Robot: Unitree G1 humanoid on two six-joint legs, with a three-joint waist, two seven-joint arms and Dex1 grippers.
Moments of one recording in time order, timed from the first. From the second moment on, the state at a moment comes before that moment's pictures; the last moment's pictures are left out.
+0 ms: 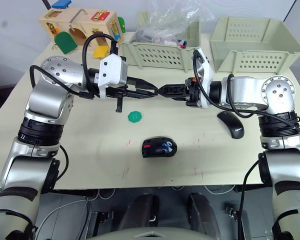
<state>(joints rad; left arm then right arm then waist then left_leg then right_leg) -0.93 0.70 -0.20 0.05 -0.24 0.20 -1.33 -0.97 -0.58 0.07 0.20 1.95 1.28 -0.26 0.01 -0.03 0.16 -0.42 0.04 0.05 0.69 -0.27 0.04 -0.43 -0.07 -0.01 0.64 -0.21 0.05</state>
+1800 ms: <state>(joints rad) -0.92 0.70 -0.20 0.02 -0.24 0.21 -1.34 -0.98 -0.58 0.06 0.17 1.95 1.29 -0.23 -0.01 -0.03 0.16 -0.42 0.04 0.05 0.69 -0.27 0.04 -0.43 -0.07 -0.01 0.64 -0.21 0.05</state>
